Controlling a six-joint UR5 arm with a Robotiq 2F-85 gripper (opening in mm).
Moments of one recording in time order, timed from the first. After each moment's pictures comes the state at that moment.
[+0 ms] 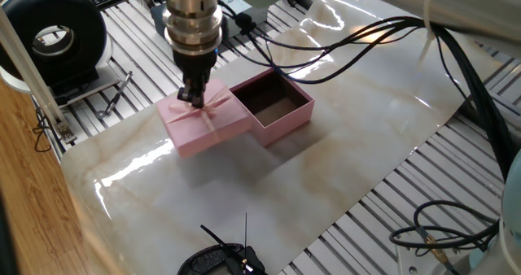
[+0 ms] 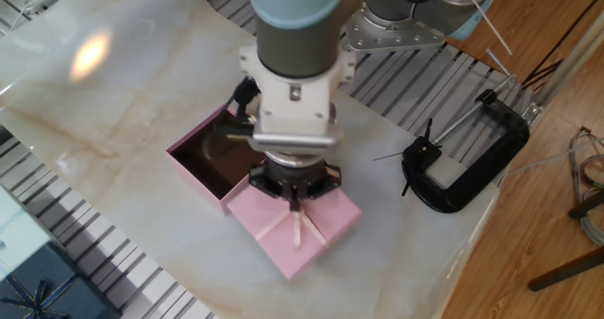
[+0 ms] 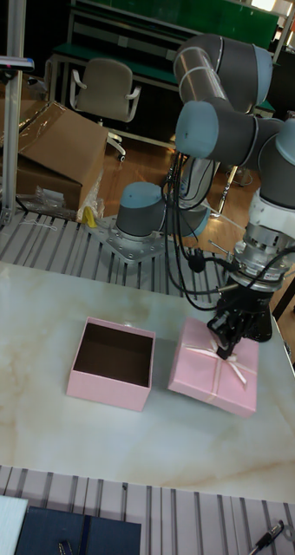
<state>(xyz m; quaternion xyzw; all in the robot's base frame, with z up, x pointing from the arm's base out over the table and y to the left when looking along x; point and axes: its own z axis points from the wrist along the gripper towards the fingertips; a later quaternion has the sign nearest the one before) 0.576 0.178 0.129 -0.32 0.95 0.02 0.05</state>
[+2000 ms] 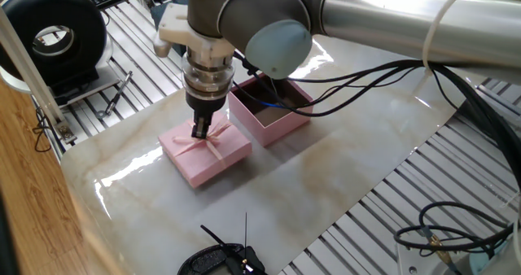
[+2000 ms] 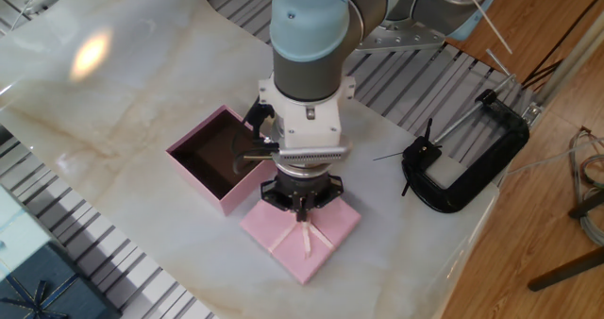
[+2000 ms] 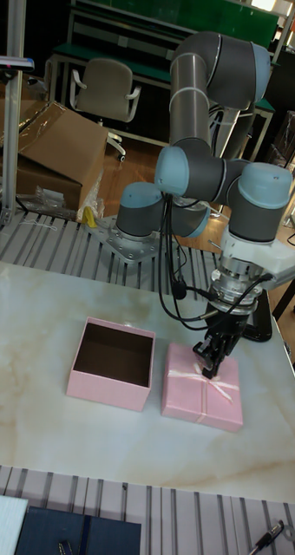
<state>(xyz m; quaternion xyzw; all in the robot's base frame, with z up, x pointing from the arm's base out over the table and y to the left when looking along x) 0.559 0.173 0.056 -0.37 0.92 0.02 0.08</state>
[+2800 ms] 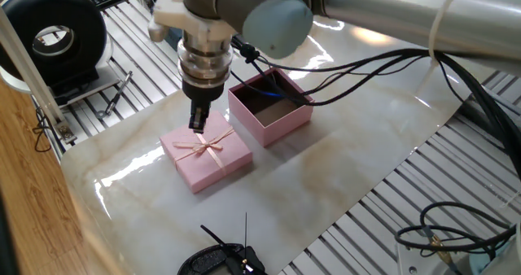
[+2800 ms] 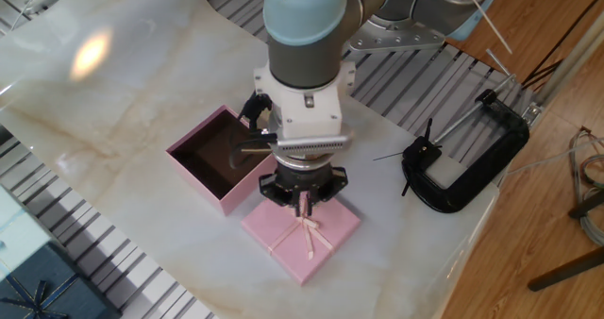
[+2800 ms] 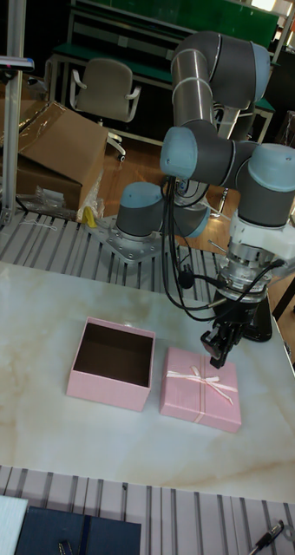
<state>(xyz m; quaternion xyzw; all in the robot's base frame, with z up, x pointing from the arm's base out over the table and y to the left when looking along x) 0.556 0.180 0.090 -0.36 0.93 0.04 0.07</state>
